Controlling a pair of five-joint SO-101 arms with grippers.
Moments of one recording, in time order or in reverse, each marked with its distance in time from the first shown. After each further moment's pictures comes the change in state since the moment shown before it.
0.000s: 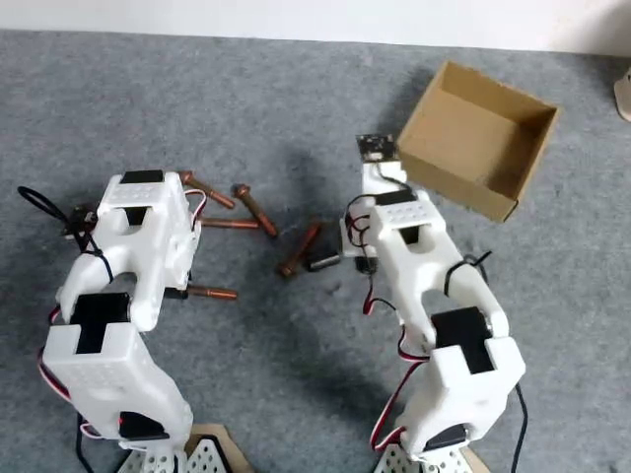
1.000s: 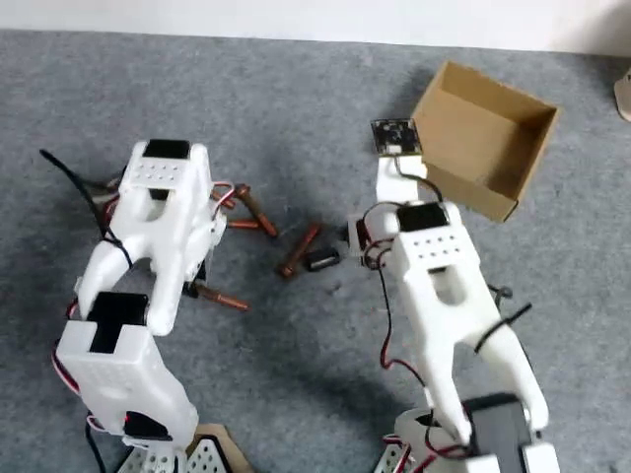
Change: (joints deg) left arm 7.6 0.1 -15.8 23.0 -9.8; right arm -0.3 -30.1 10.4 7.9 0.0
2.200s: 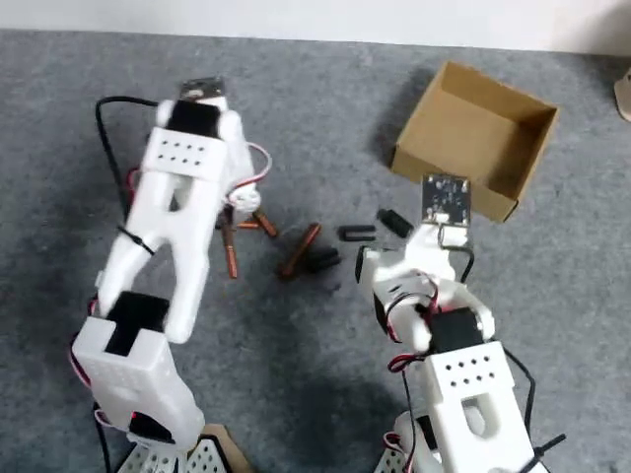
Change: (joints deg) left arm 9.0 0.0 -18.3 -1.8 -46.2; right arm -0.8 -39.1 30.7 -9.3 -11.8
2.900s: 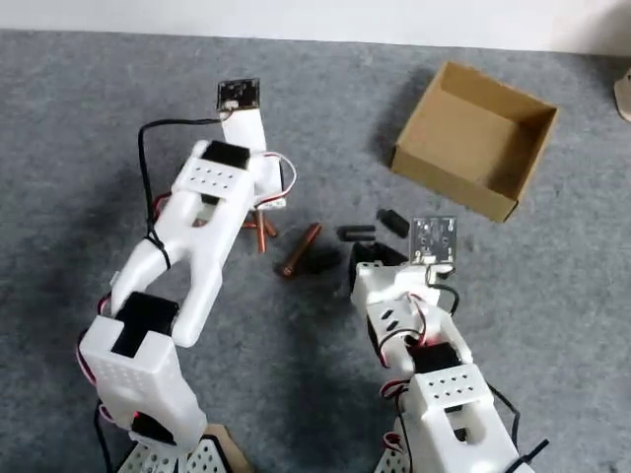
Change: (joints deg) left arm 2.8 0.1 19.4 -39.6 -5.6; right arm 0.0 0.0 24.1 -39.4 4.5
